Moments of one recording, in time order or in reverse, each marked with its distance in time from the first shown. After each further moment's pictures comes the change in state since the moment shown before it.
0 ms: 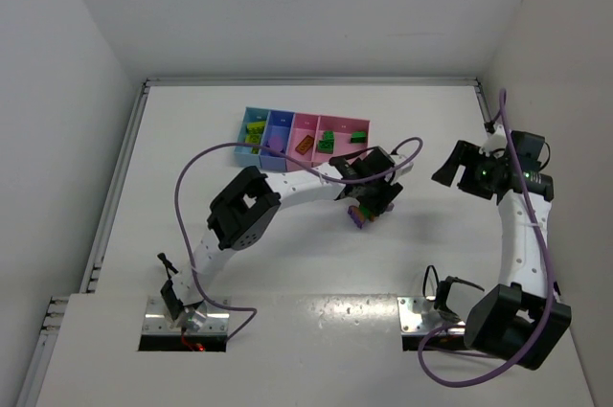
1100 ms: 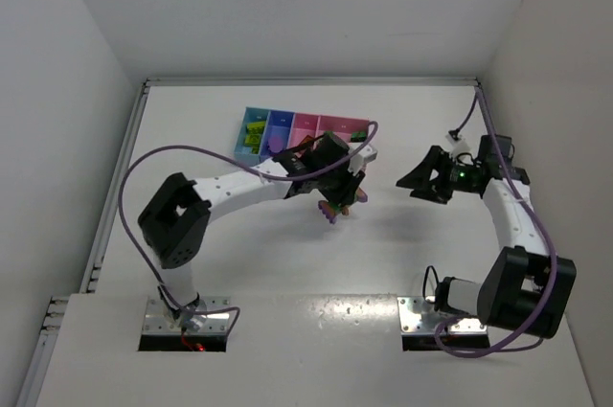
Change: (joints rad) left arm 0.095 -0.405 -0.407 0.040 0.109 0.050; right arm 0.085 0.129 -0.091 0.064 -0.417 0.104
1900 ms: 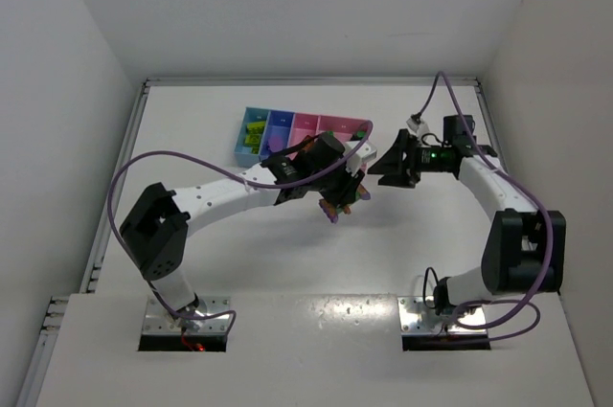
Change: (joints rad) left arm -0.033 -0.169 -0.056 0.032 -0.021 0.002; right arm 0.252 0.239 0.103 0.205 -0.206 0.177
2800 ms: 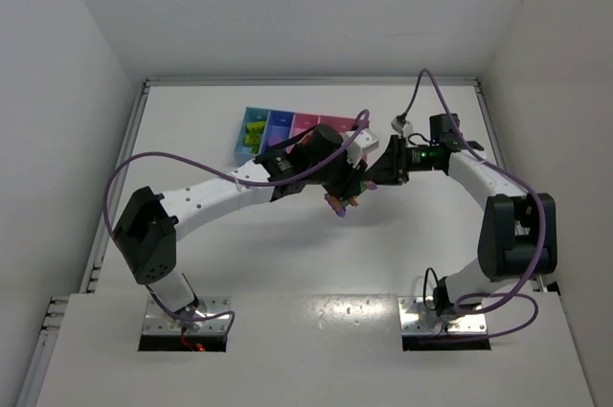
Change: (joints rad) left arm 0.000 -0.037 0.052 -0.008 0.032 -0.012; right arm 0.071 0.089 0.023 0.019 -0.126 -0.052
